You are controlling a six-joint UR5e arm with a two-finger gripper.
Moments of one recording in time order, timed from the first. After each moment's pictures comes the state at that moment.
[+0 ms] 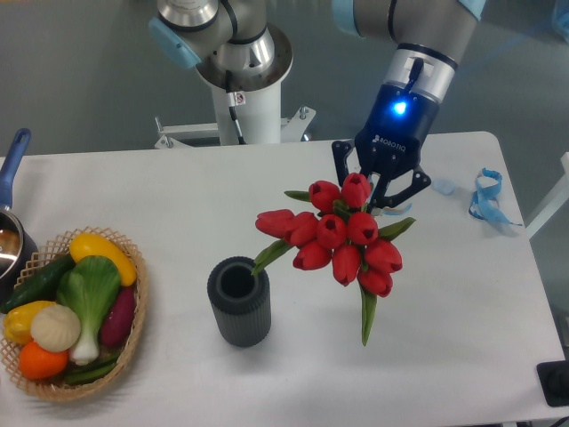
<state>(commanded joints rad) 2.81 -1.68 -1.74 -0.86 0.65 1.10</state>
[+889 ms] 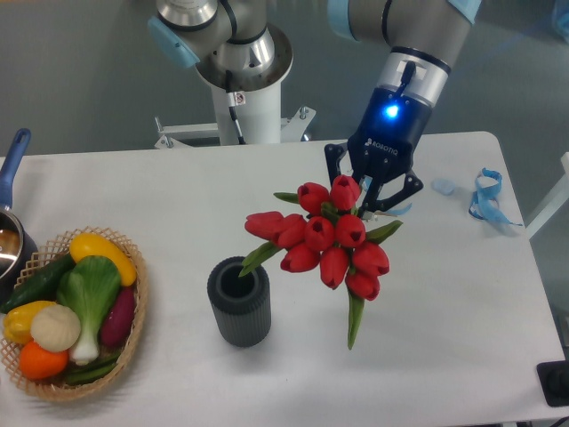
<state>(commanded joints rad) 2.76 -1.71 -1.75 -0.80 0.55 1.10</state>
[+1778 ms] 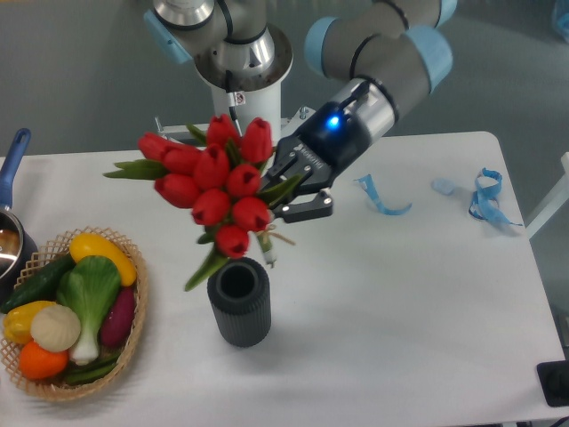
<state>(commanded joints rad) 2.62 -1.82 -1.78 -0.80 0.08 1.29</state>
